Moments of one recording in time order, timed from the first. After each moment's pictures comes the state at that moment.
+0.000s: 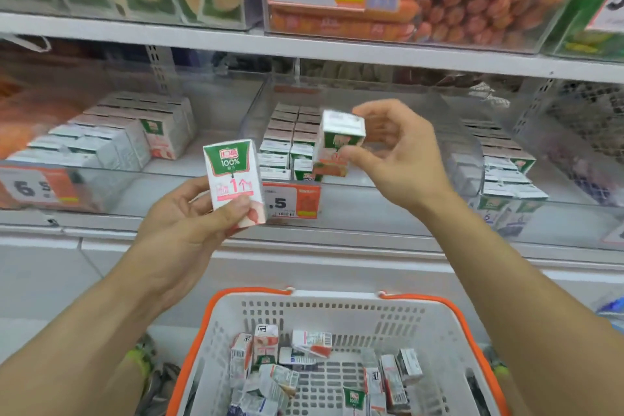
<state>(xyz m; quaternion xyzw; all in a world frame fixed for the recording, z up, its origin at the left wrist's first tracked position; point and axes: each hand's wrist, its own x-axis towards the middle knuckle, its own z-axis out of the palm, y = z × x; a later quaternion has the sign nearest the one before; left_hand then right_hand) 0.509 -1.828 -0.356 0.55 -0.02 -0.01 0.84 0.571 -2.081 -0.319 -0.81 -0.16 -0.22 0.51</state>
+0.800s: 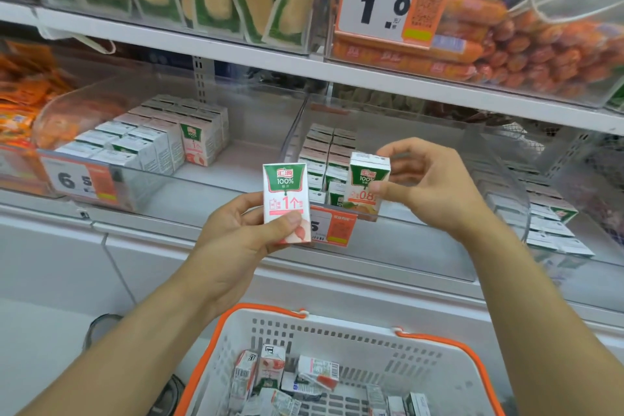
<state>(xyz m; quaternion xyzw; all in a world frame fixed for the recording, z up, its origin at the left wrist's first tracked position) 0.521 -1.841 -0.358 0.54 0.04 -0.02 0.84 0.597 -2.081 -0.311 -0.85 -0.15 -0.09 0.50</state>
